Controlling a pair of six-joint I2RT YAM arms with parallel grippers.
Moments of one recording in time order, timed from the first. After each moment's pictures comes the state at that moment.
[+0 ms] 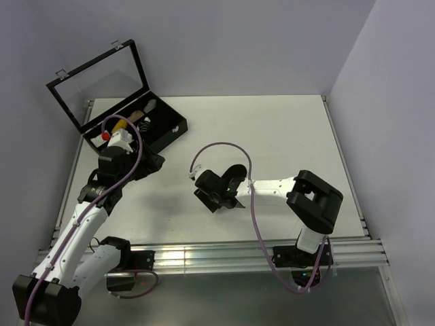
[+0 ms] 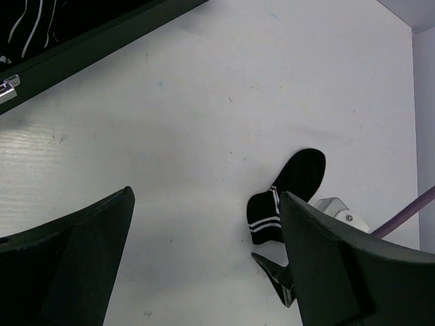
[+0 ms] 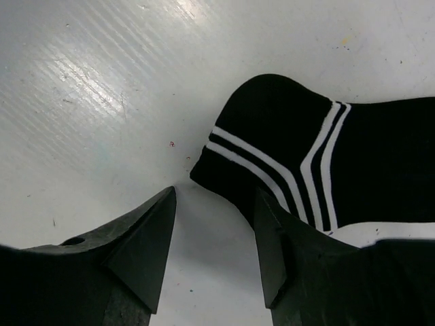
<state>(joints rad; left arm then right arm) -0.25 0.85 0.70 -0.33 0.07 -0.63 1.04 1.70 0.94 -0.25 0.23 0.17</state>
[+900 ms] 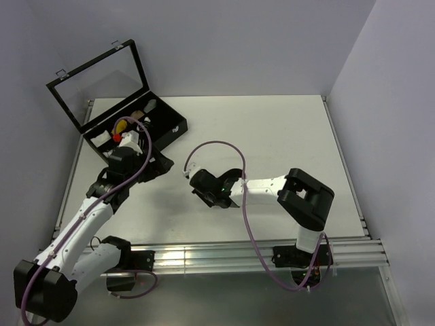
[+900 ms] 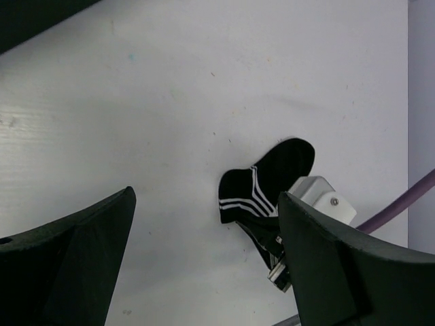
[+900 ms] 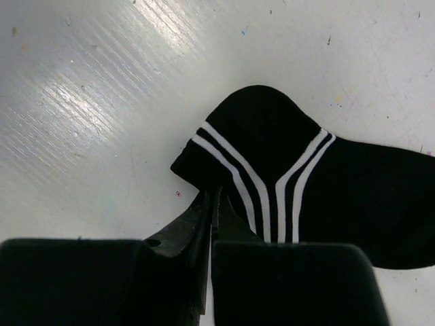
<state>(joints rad) -0.30 0.91 0.67 -0.27 0.09 -0.68 1.06 1.78 0.98 -0.16 0.29 0.12</state>
